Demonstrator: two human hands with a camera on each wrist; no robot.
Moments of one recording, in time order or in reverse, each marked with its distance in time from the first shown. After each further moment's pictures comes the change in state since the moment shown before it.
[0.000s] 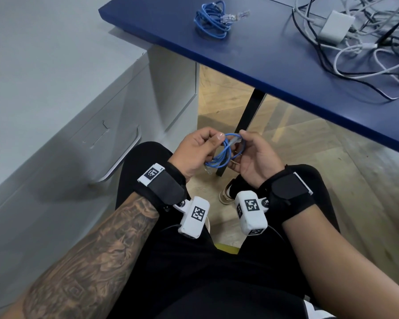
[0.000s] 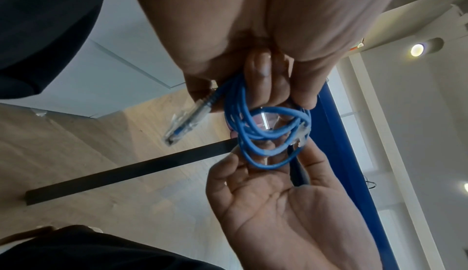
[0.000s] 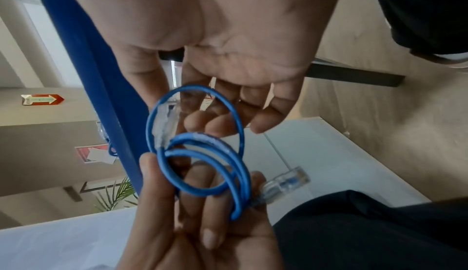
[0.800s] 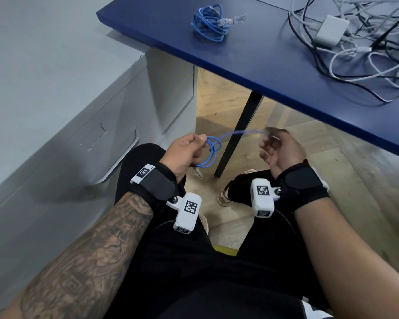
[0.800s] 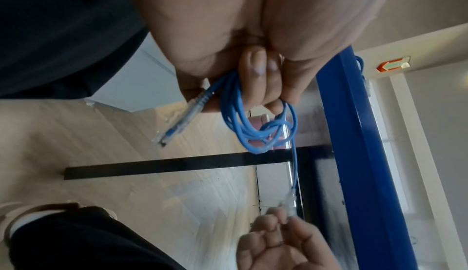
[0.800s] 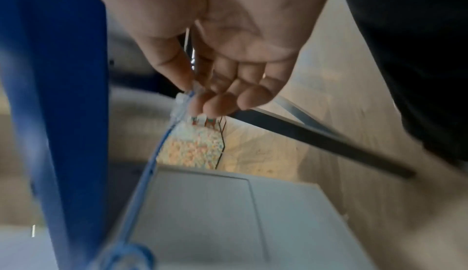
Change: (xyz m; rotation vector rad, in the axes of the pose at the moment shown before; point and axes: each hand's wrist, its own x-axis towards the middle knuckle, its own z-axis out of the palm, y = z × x) left_hand 0.007 -0.014 -0.020 -0.052 0.129 -0.188; right_hand 0.015 -0.026 -0.050 -0.032 0.508 -0.182
